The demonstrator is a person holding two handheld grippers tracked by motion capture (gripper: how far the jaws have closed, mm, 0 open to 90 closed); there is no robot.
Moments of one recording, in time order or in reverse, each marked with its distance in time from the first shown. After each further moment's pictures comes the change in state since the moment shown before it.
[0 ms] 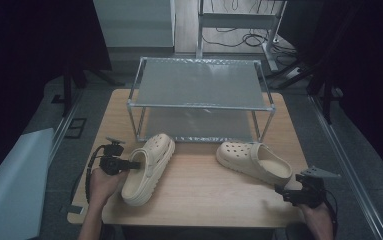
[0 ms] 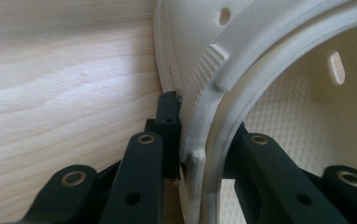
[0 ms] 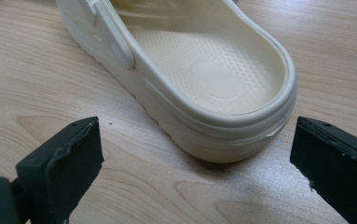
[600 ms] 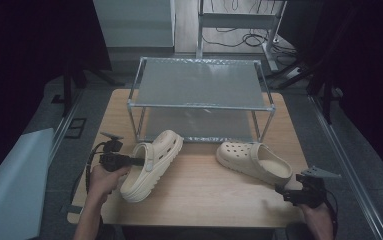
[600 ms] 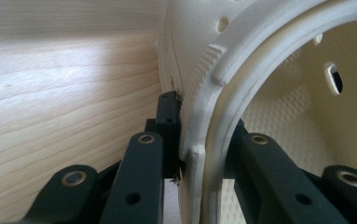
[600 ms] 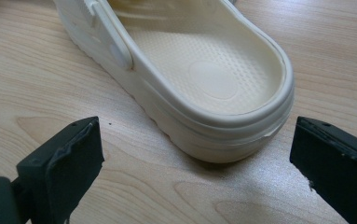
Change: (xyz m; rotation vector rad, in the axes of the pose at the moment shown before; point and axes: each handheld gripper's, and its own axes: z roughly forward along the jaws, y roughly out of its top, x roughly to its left) left arm -0.010 0.012 -0.010 -0.007 -0.172 -0.042; right arm -0.001 0.000 -0.001 -0.003 -0.002 0.006
